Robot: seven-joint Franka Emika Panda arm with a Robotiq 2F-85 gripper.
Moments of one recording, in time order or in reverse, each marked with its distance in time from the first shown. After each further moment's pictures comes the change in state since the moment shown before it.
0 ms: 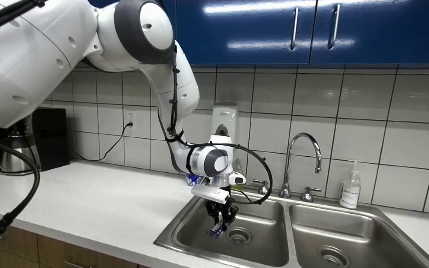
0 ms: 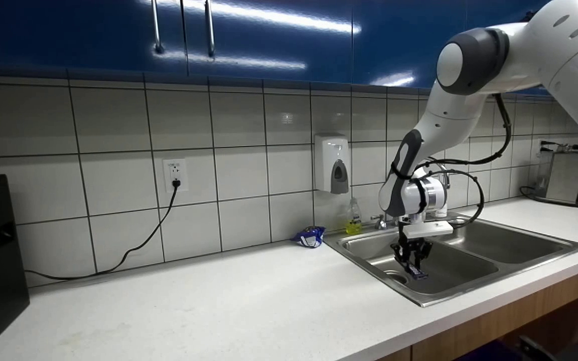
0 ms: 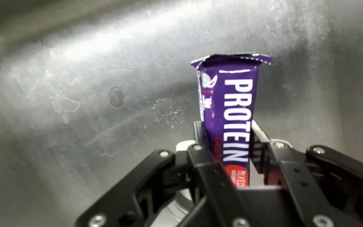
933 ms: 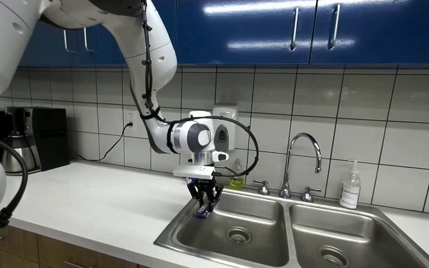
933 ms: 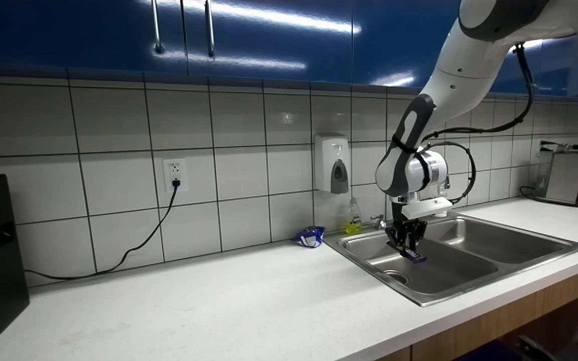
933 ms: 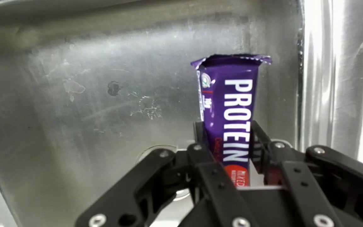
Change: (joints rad) arm 0.104 -0.276 -0.025 -0.225 -0.136 -0.029 0.000
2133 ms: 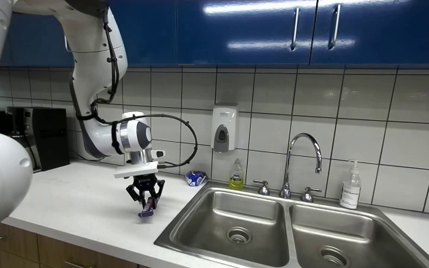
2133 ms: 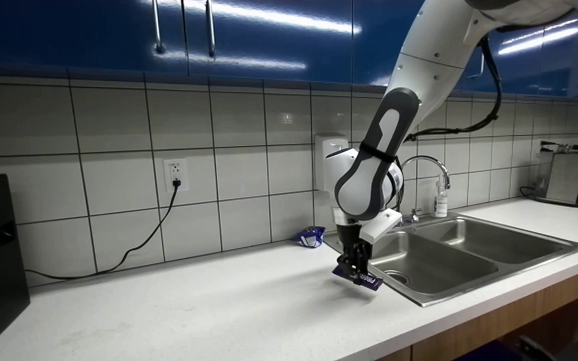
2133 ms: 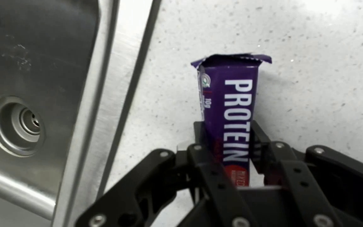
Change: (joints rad) arm 0.301 -0.068 0.100 -0.145 -0.247 0.002 0.114
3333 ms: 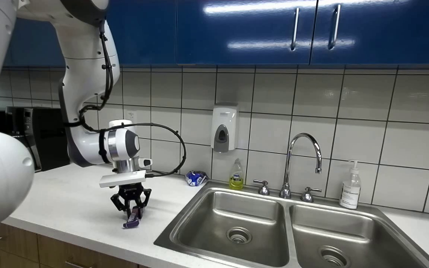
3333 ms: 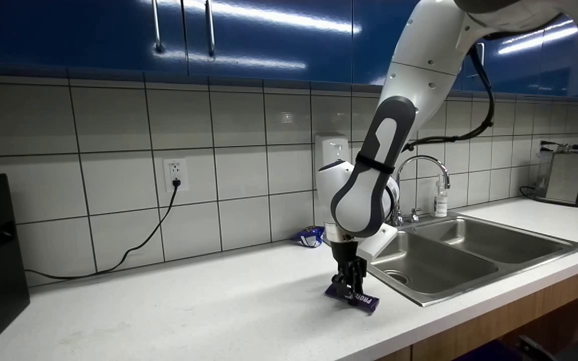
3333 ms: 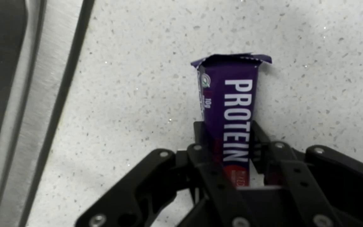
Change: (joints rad) arm 0.027 0.036 0.048 -0.045 0.000 0.045 0.000
